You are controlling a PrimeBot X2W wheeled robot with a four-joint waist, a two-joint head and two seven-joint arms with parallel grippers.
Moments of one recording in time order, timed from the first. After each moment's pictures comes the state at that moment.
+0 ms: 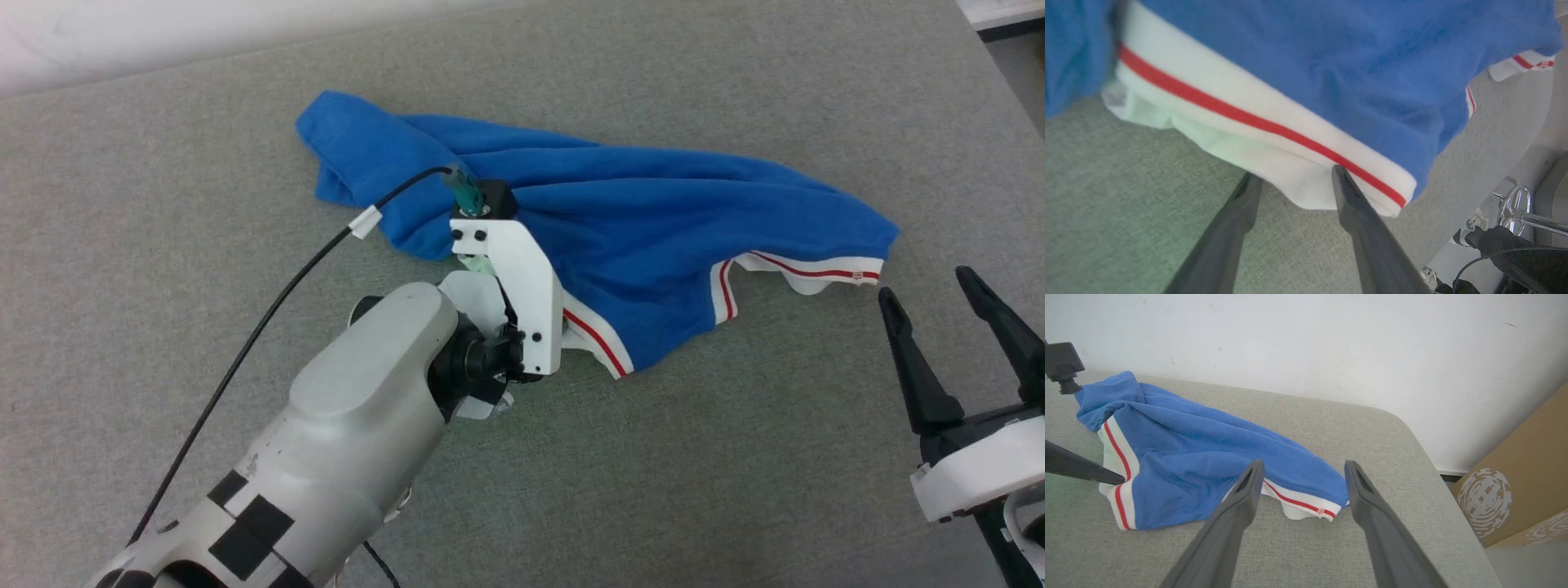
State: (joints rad) left arm -0.85 0.18 -0.85 0.51 -0.98 0.31 0.73; right arm 0.00 -0.30 -0.03 -0.29 0.20 0.13 0.12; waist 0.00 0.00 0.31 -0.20
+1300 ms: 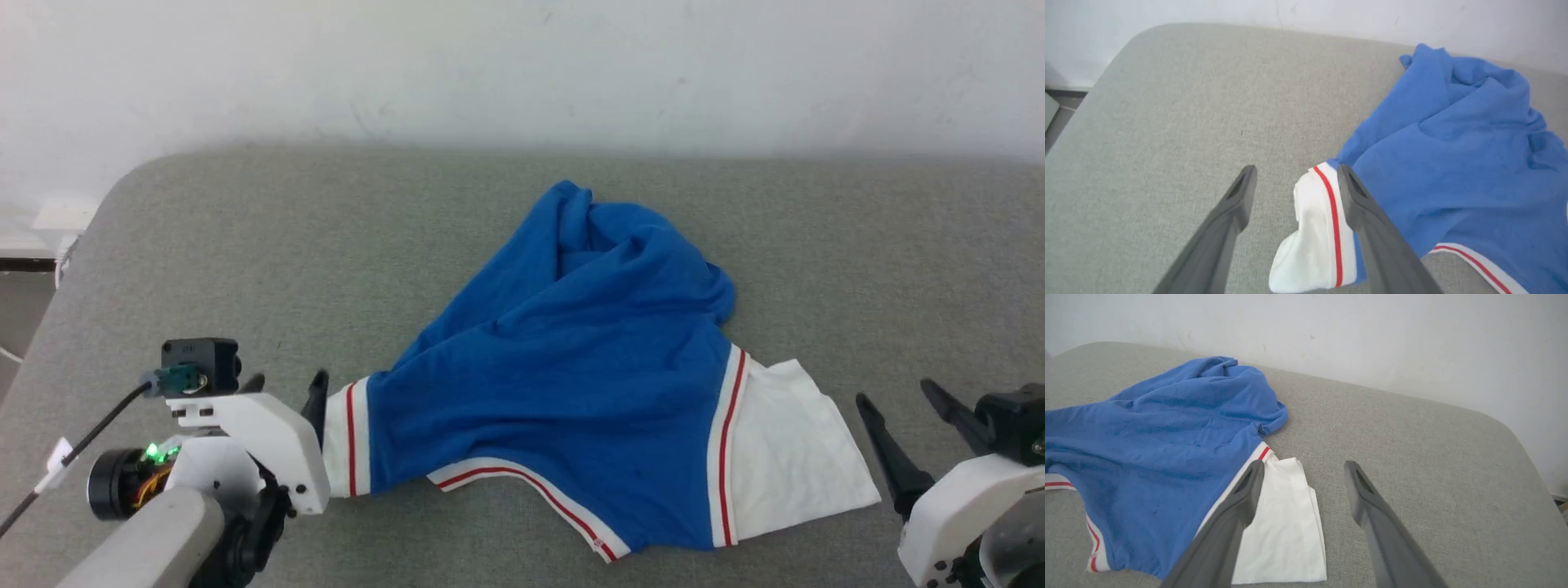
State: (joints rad) left arm -0.30 0.68 -0.64 -0.03 -0.89 0.48 0.25; right arm 0.09 -0.28 -0.03 -0.20 0.25 0.13 0.34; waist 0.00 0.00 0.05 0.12
